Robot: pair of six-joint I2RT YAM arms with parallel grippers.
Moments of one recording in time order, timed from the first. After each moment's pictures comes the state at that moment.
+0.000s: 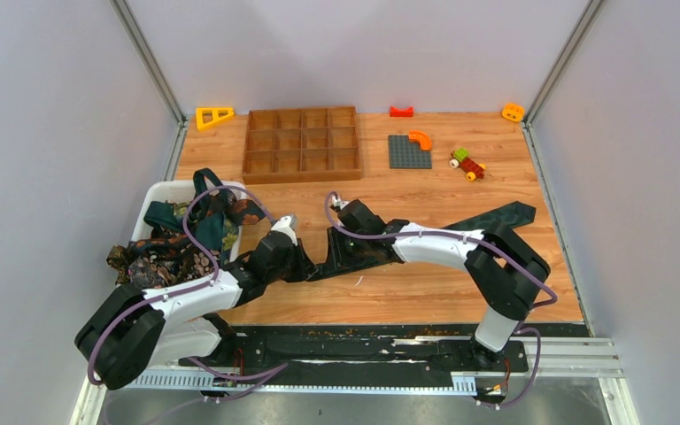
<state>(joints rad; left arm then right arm) -0.72 1.14 0.35 0.10 -0.01 -0.79 0.91 1.71 1.00 -0.15 -0.20 0.64</state>
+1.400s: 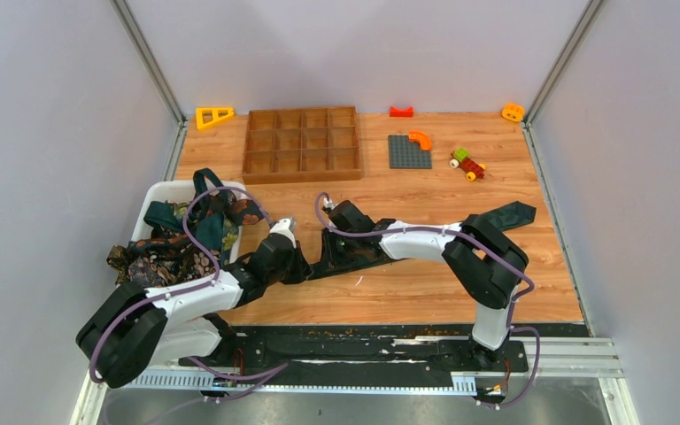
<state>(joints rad) -0.72 1.14 0.33 0.07 -0.06 -0.76 0.91 1.85 1.07 -0.09 -0.27 0.68</state>
